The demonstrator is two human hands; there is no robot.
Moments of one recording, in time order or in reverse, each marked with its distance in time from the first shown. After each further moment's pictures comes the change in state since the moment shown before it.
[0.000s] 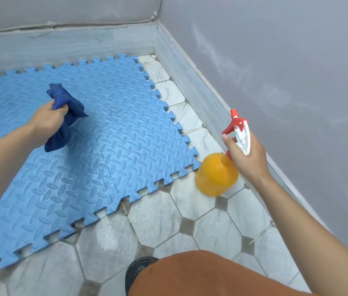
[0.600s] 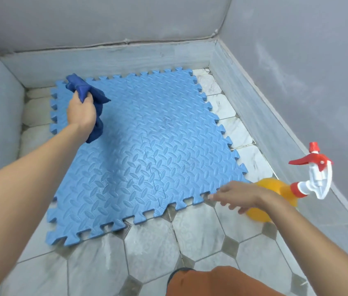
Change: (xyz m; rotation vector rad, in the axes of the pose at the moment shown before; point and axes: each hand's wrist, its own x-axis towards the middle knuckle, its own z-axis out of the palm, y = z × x) left_hand -0.018 -0.009 -0.064 -0.203 0.495 -0.058; right_hand -0.020 -0.045 0.096 -0.580 -1.085 0.215
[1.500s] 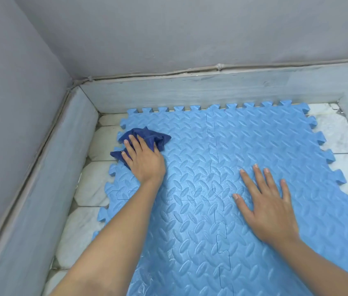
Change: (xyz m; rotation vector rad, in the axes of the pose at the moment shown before) left_hand 0.157 -0.113 0.070 0.831 0.316 -0.091; right_hand 0.246 -0.163 -0.044 -0.431 0.852 -0.572
